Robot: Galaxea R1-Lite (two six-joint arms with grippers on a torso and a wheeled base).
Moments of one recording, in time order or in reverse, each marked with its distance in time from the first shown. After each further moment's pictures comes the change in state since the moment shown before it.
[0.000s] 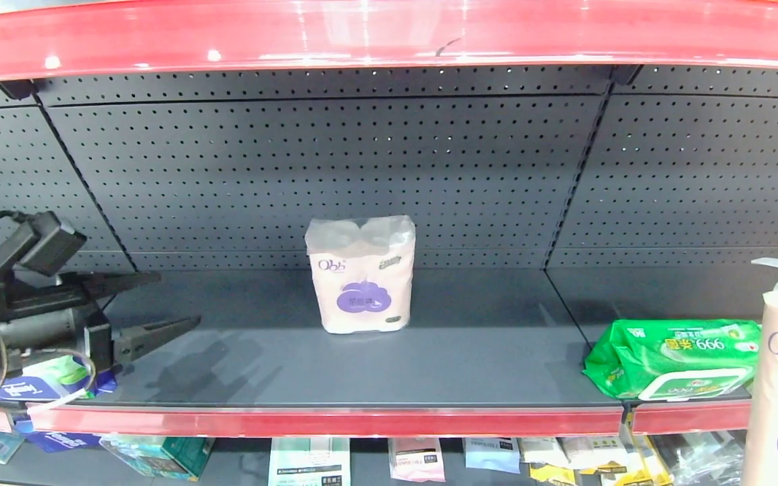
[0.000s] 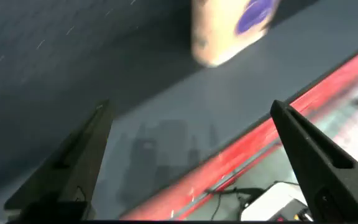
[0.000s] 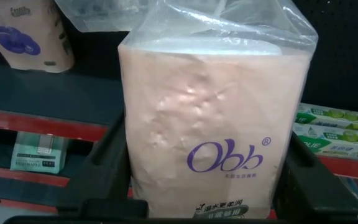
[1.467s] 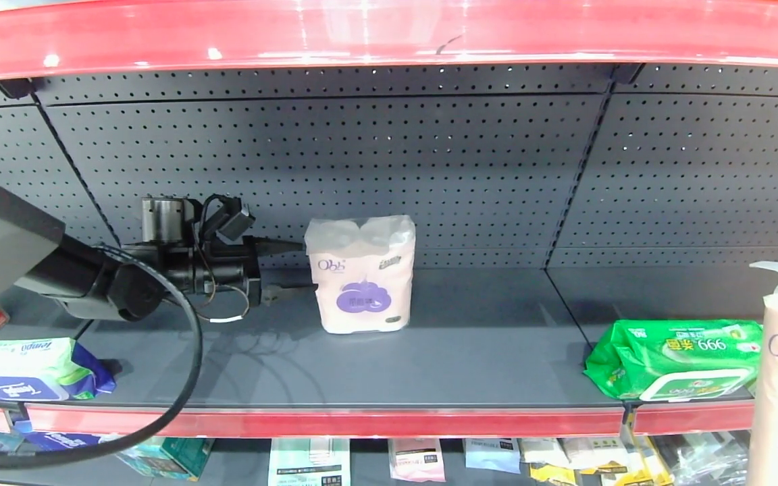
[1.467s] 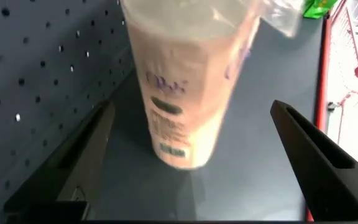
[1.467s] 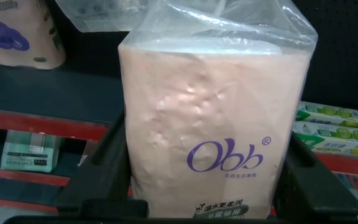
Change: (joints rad) left arm -0.248 0.648 -0.496 -0.195 -0.236 0.034; right arm -0.001 0.006 0.006 0.000 -0.023 -0.013
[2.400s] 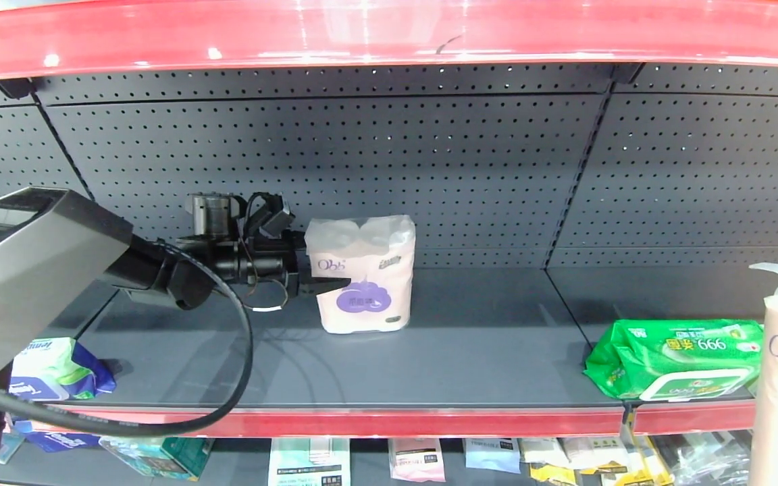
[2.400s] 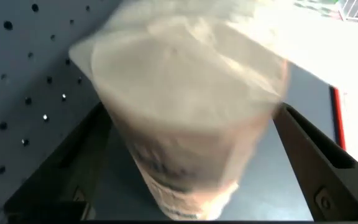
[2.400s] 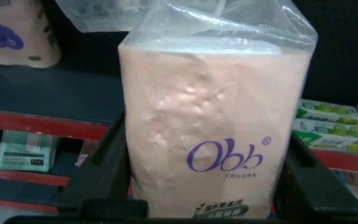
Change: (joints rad) left arm -0.091 0.130 -0.184 -0.013 0.016 -0.012; right arm 0.001 0.006 0.001 0.000 -0.015 -0.001
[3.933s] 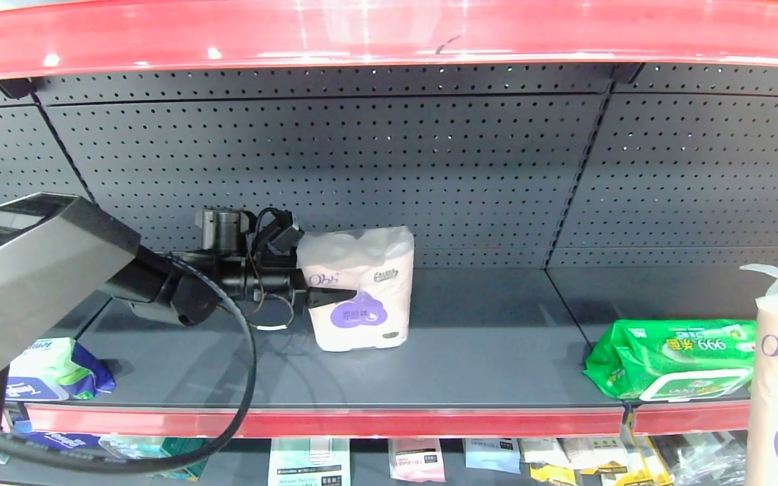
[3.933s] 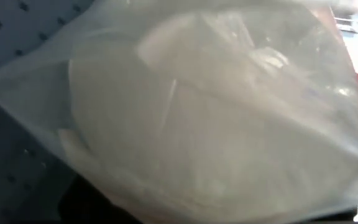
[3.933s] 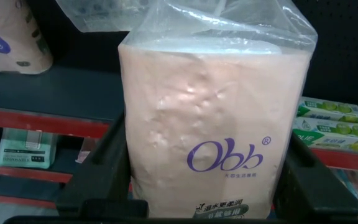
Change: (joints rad) left arm -0.037 -0.028 0.116 -0.007 -0.011 -0.011; right arm 0.001 0.025 -0.001 -0.003 0.002 0.001
